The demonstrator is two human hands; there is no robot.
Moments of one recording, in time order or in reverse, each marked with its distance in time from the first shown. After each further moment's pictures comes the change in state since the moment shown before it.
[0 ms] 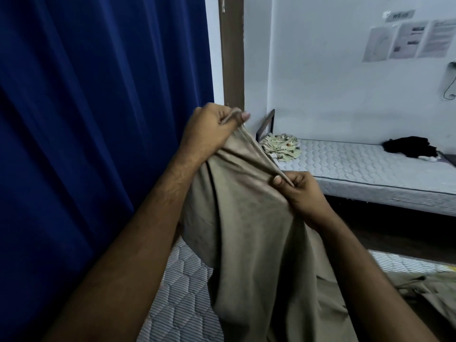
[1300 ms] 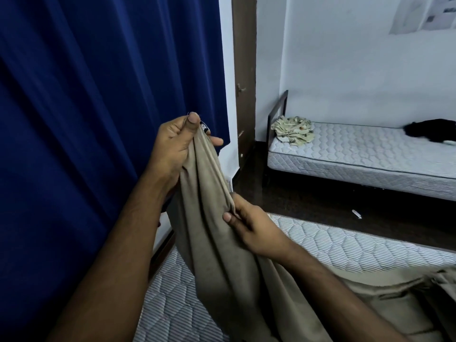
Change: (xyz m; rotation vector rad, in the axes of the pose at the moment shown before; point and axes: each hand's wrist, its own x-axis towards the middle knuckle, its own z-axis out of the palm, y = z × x) left_hand -0.072 -0.048 -0.036 -0.700 0.070 -0.356; right_hand -0.042 0.021 0.120 -0.227 -0.292 -0.191
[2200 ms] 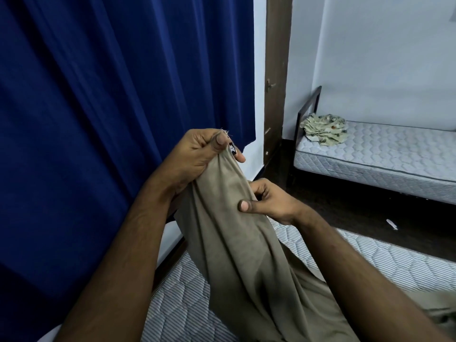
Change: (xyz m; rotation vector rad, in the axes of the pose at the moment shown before) left_hand -0.020 0.013 -0.024 0.317 -0.272 0.052; right_hand 0.063 0.012 -0.017 0.693 -0.372 0.147
